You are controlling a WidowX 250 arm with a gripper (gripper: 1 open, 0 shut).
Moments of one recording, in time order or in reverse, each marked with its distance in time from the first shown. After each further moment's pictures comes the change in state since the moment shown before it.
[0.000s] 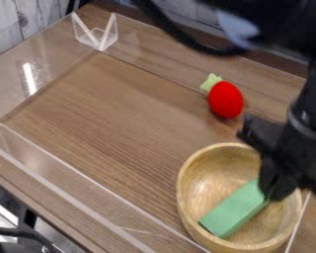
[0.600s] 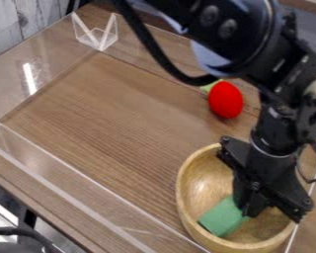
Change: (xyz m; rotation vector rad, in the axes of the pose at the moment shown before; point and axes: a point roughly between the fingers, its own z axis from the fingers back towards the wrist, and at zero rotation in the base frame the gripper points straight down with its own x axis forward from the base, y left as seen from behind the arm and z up) arm -0.009 -0.001 -0.064 -0.080 0.054 -0.063
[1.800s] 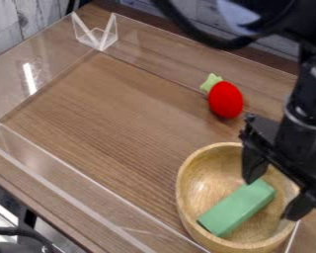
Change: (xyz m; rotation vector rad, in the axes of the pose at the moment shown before) arm 0.005 -0.003 0.041 0.007 0.025 -0.050
